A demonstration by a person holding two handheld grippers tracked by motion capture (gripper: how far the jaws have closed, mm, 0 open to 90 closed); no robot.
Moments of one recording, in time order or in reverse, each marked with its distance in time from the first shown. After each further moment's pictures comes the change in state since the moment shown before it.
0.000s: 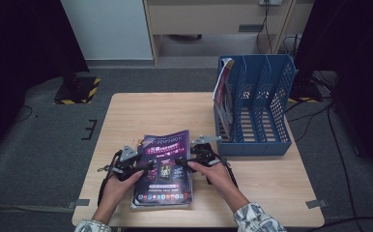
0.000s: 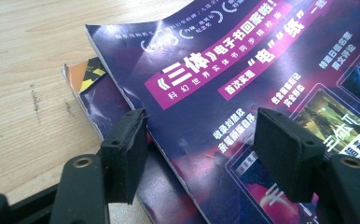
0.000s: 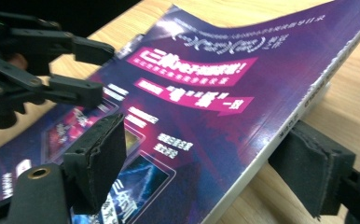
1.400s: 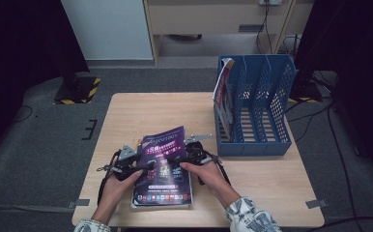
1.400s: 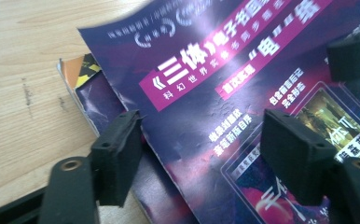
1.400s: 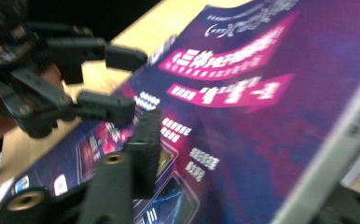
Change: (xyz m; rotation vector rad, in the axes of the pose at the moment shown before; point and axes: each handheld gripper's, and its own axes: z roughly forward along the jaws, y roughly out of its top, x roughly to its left) left arm 0.002 0.000 0.000 -0.001 -0.035 -0.047; right arm 0.013 0.007 0.020 0.021 0.080 0.060
